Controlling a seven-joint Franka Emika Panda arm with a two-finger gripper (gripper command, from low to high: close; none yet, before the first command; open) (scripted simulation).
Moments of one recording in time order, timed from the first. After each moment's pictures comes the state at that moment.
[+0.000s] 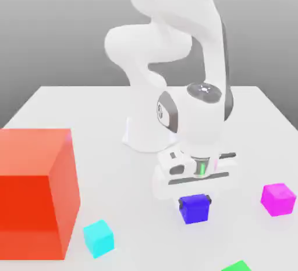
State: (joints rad) arm 0.23 0.24 0.04 -2.82 -0.12 3.06 0.96
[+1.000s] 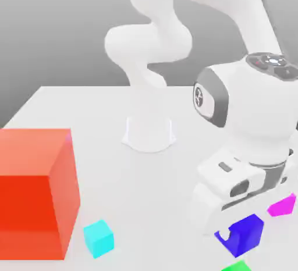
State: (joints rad) arm 0.17 0.32 0.13 -2.20 -0.06 2.51 0.58
